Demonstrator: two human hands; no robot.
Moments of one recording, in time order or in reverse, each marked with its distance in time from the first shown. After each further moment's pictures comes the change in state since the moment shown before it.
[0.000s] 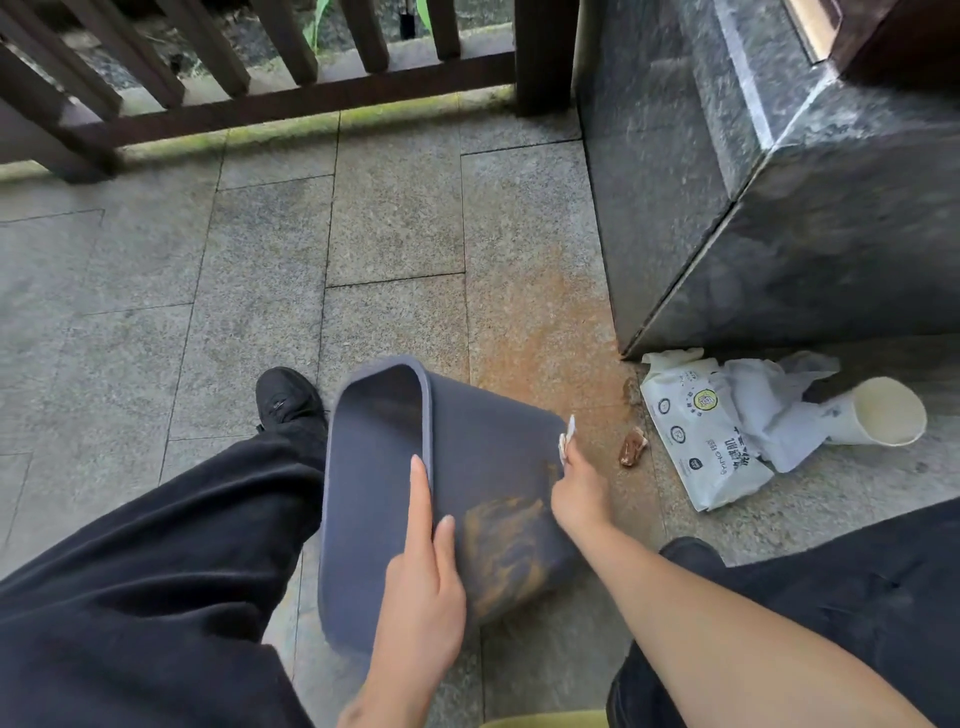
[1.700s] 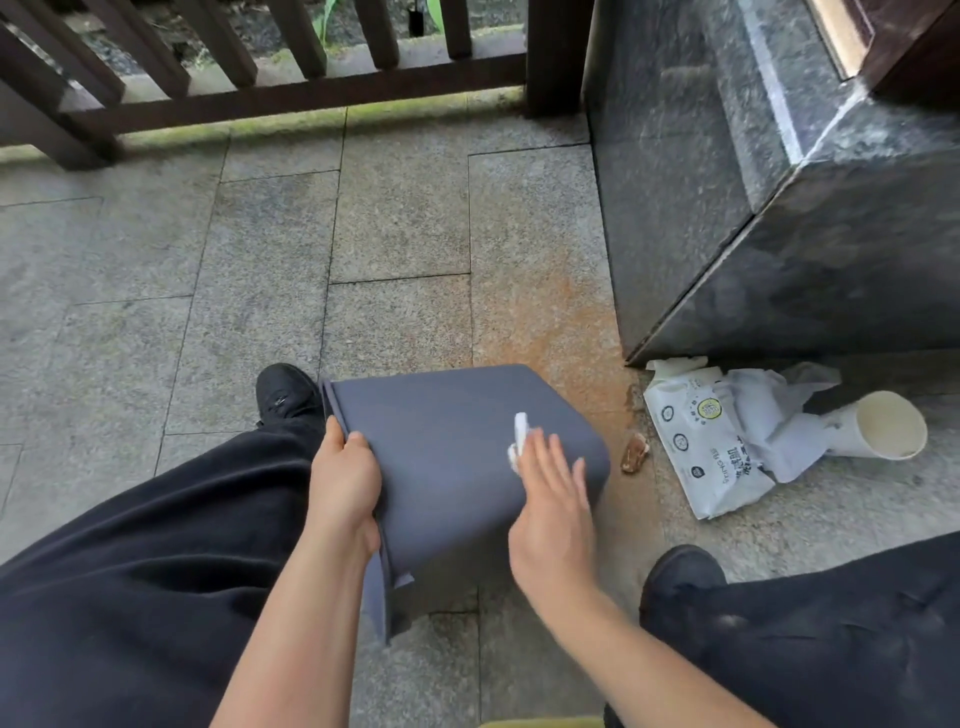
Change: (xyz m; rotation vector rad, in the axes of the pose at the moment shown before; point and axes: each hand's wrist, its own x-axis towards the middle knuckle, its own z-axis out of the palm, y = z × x) left_hand 0.112 -0.001 -0.050 -0.647 0.163 -0.492; right_hand -0.102 -0.061 -0.010 -0.291 0.227 -0.477
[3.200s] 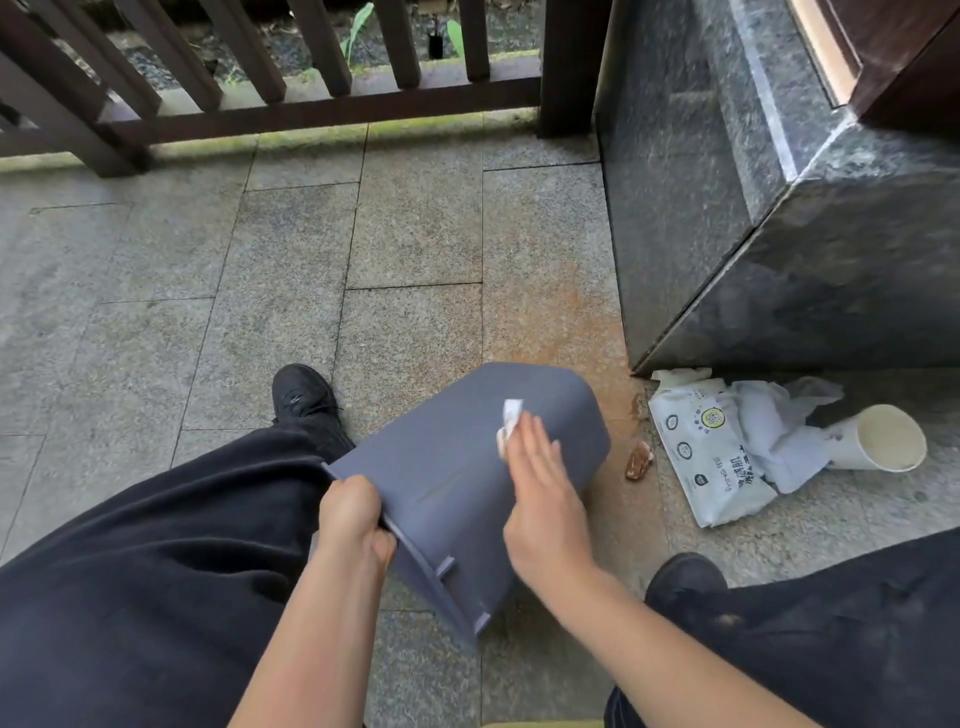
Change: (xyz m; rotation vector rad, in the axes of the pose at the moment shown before) left_hand -0.015 -0.022 -0.009 -0.443 0.139 -0.275; right_hand 0.006 -0.001 -0.001 0.007 -0.142 -0.253
